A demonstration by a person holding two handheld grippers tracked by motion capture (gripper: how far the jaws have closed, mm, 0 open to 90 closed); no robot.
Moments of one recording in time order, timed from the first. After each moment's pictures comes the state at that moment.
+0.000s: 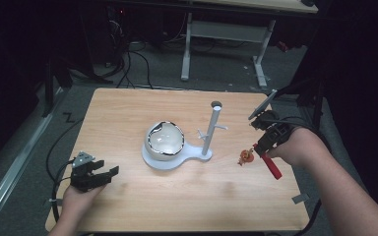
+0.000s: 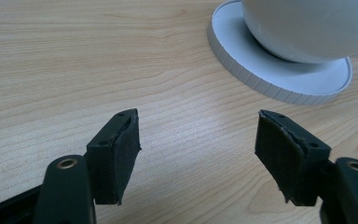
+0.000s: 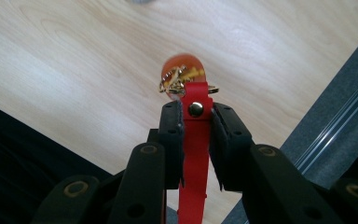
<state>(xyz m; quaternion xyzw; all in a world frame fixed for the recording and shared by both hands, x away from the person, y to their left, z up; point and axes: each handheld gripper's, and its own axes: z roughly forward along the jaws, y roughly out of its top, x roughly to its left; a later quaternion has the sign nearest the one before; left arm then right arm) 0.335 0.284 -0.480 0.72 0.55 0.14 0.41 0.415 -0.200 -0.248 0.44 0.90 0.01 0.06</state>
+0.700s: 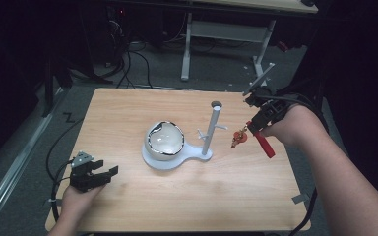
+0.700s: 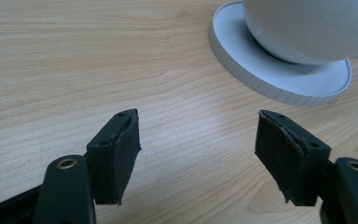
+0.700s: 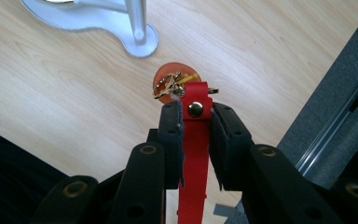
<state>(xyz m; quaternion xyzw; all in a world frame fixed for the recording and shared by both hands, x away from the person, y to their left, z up) 0.335 0.286 -0.479 0.71 0.55 0.14 0.42 0.436 -0.172 -0.202 0.43 0.90 0.04 0.10</state>
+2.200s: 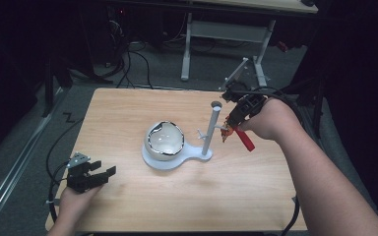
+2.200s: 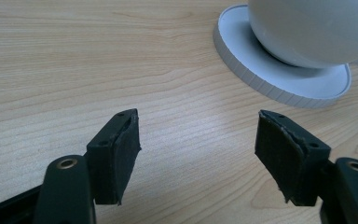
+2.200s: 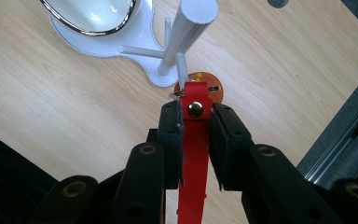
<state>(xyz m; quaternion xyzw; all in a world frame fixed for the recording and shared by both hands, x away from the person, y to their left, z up) 0.332 0.292 -0.480 0.70 0.56 0.13 0.42 0.445 -0.126 -0.205 0.40 0.91 0.06 0.10</state>
